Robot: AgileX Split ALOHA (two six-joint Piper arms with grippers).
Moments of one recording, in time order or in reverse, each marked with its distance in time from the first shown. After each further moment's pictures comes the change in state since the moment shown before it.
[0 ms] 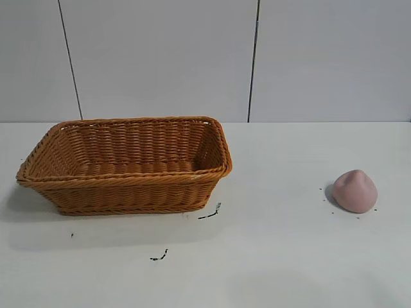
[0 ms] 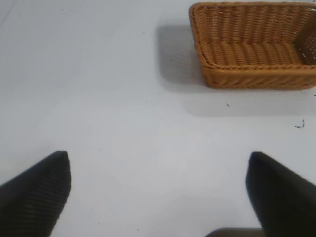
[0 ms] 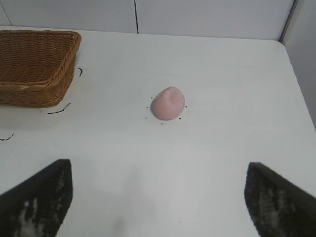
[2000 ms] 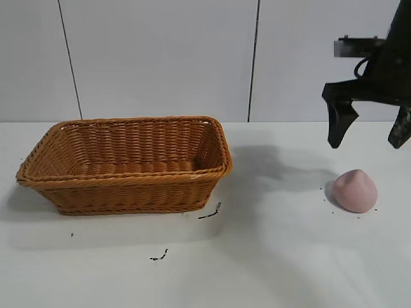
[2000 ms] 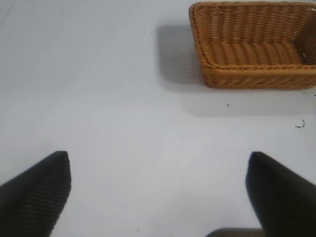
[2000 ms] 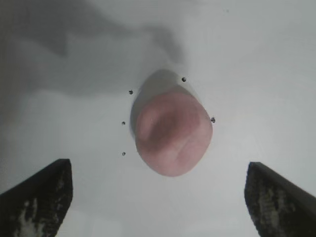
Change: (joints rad) left arm 0.000 0.000 0.000 0.000 0.000 0.000; right arm 0.000 2.100 -0.924 -0.034 -0.163 0.019
